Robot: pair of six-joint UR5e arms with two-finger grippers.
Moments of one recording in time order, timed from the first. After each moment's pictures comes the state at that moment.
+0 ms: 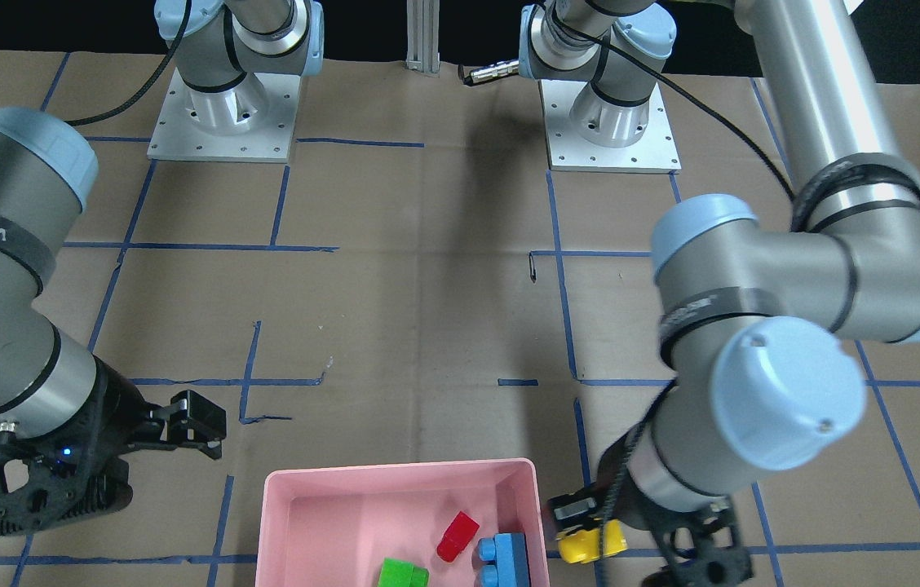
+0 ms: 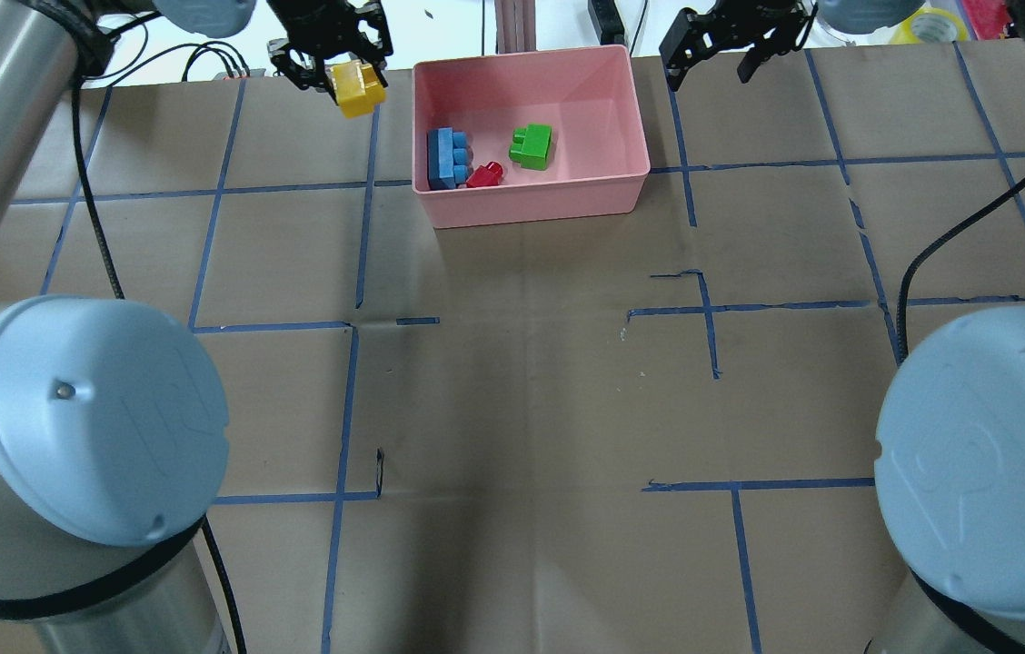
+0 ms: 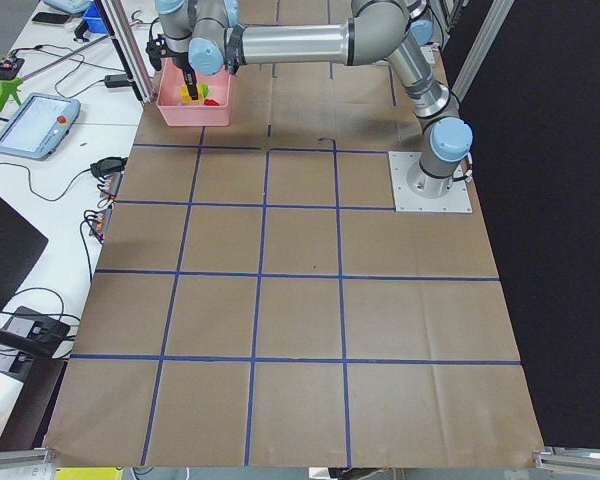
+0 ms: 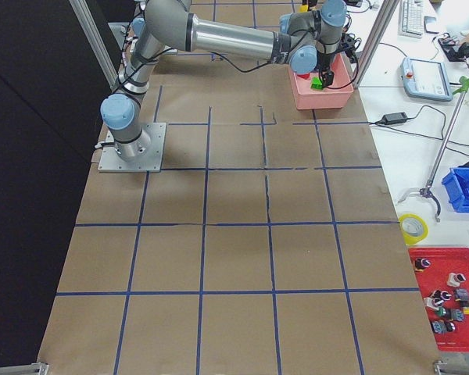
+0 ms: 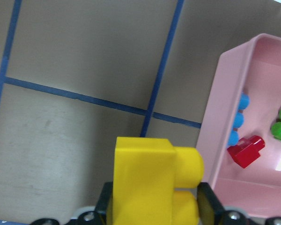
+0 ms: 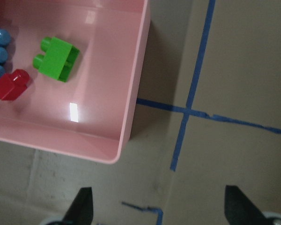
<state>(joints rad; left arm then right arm) -1.64 -2.28 -0.96 -1.36 1.44 -0.37 1.52 -1.07 1.17 -1.69 -1.43 -0.27</state>
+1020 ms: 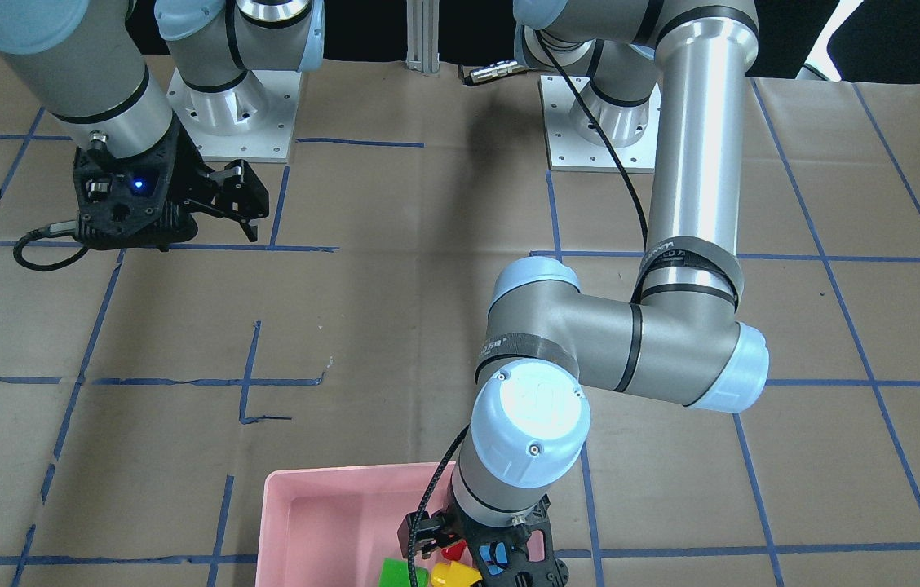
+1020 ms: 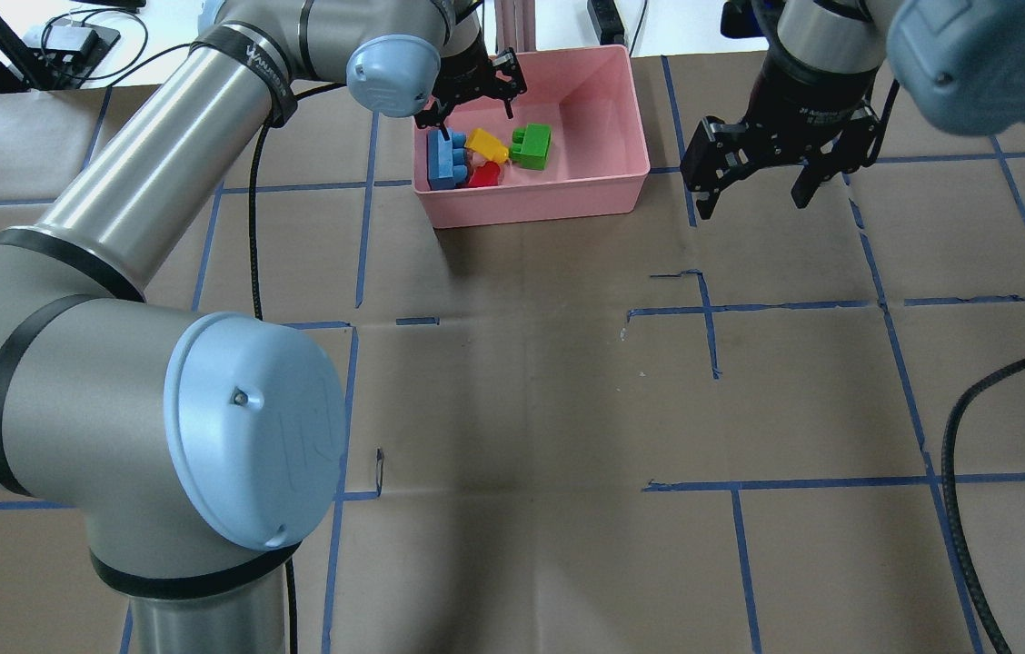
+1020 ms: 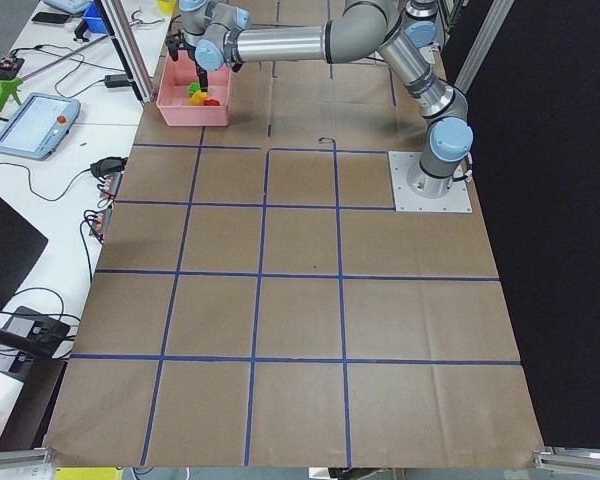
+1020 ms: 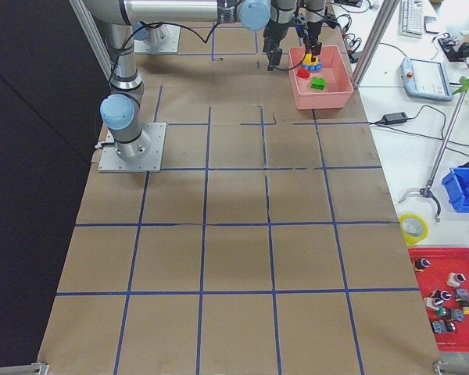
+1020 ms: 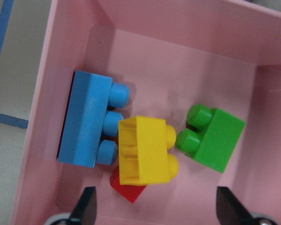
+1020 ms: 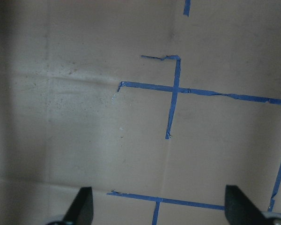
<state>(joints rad) -1.78 -2.38 -0.96 -1.20 1.51 -0.48 1.60 -1.51 1.58 -1.60 -1.52 -0.10</state>
